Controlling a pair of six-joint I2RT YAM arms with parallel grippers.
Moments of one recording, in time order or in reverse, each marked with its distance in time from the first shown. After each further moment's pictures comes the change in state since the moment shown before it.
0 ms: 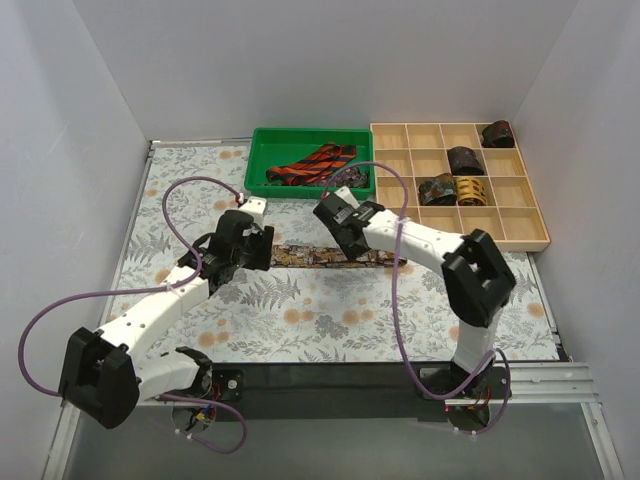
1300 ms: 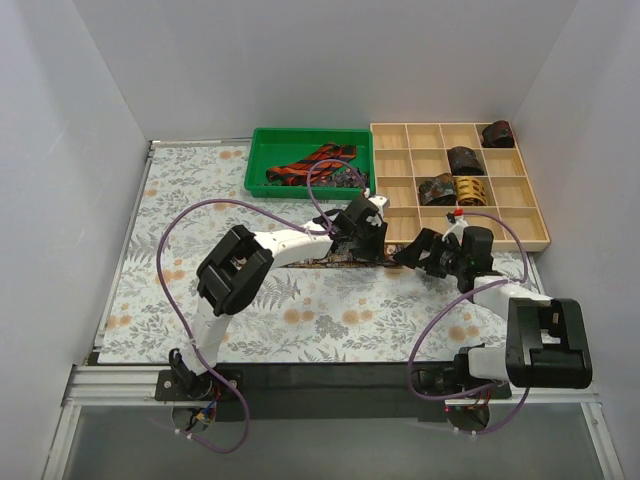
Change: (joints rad) left arm -0.376 0.982 0.741 0.196 0.257 -0.291; right arm -0.816 -0.591 -1.017 1.086 -1.220 0.248
